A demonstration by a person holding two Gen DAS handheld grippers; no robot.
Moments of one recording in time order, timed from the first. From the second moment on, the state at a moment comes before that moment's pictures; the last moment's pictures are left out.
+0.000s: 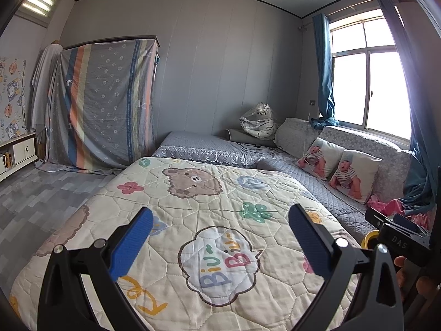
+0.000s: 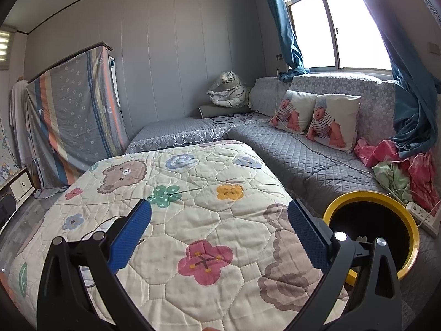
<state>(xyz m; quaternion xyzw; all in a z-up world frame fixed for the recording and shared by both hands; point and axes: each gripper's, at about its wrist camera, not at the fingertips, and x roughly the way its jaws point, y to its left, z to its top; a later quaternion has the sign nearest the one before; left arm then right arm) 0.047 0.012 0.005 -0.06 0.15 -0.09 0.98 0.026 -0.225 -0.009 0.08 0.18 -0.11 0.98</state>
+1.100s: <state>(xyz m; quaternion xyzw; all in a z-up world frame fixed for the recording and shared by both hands) 0.057 0.010 -0.005 -0.06 0.16 -0.10 0.98 0.032 -0.232 -0.015 0.09 0.19 -0.11 0.97</state>
